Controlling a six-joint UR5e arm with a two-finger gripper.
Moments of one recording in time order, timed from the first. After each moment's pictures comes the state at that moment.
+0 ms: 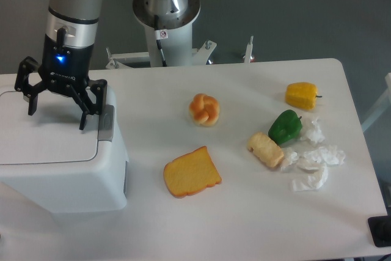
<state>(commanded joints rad) 2.11 -1.66 -1.64 -0.92 1.21 0.15</state>
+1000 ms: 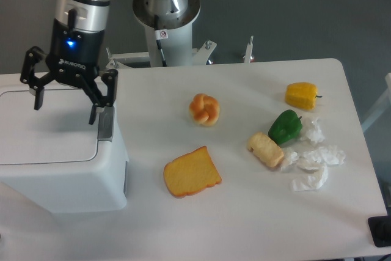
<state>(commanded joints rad) 2.22 -1.64 -1.58 -0.92 1.19 0.20</state>
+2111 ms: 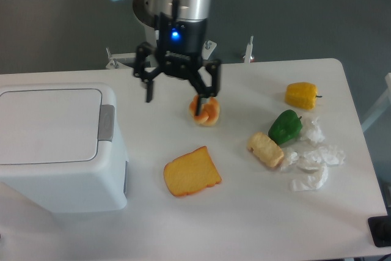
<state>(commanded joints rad) 2.52 -1.59 -1.60 -1.08 1.31 0.90</state>
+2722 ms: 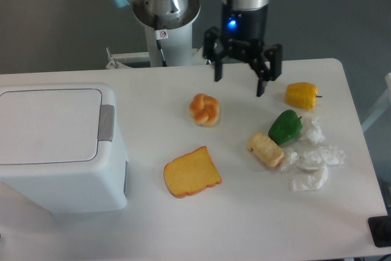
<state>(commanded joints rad) 2.73 -1.57 -1.60 -1.23 1.35 1.52</state>
